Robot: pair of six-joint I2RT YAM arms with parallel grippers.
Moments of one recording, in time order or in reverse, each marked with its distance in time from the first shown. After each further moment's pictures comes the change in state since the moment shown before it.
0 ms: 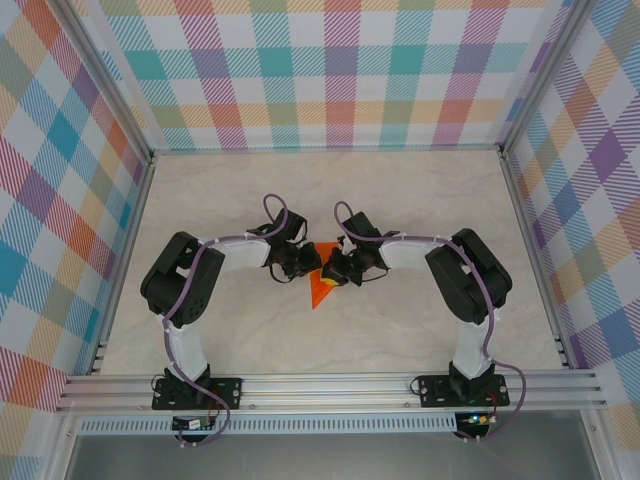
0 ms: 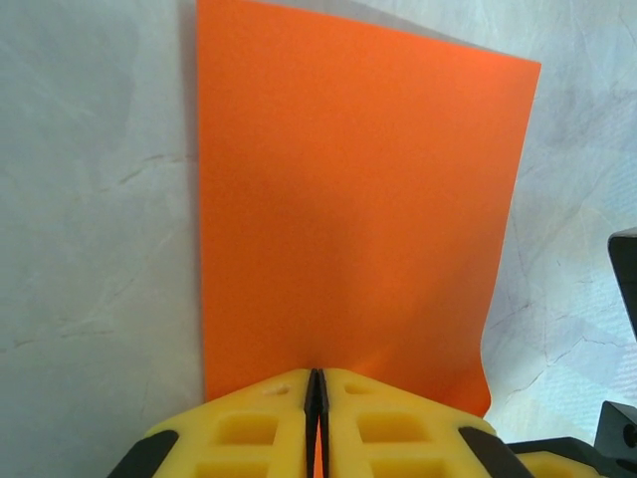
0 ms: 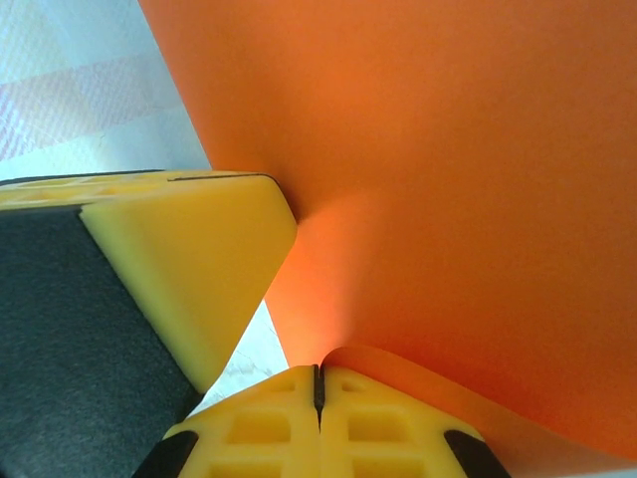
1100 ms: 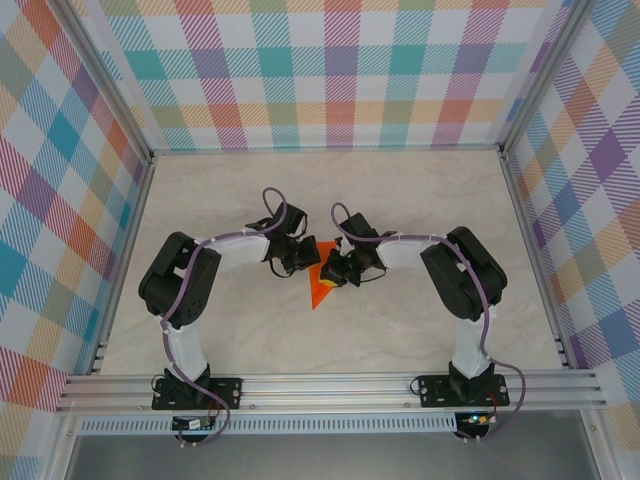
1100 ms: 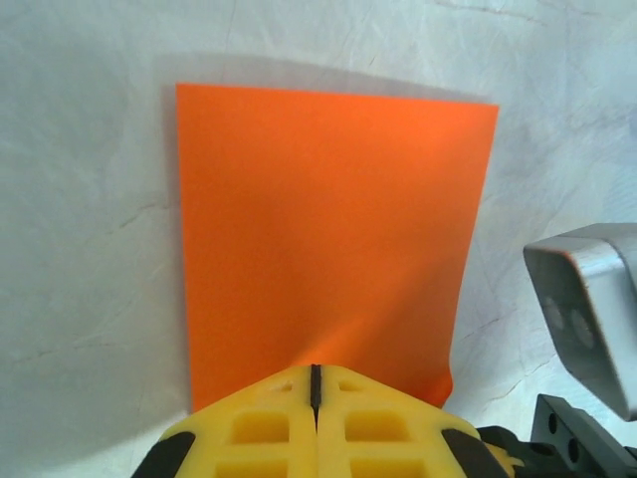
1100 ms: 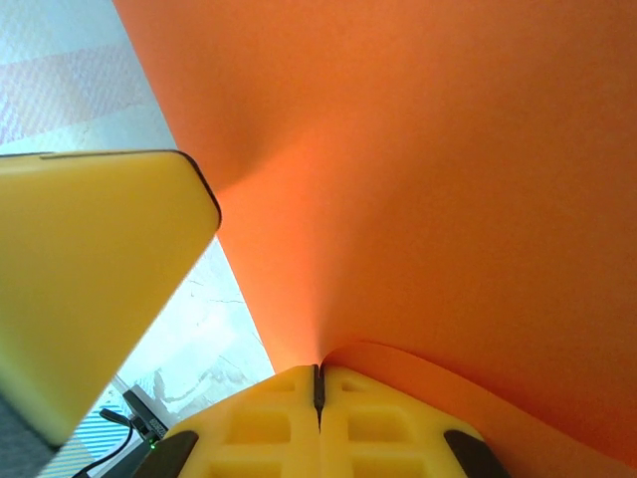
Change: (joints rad) left arm 0.018 -0.013 0.054 -0.060 -0.028 0.019; right arm 0.003 0.033 0.011 0.008 -0.013 -0.027
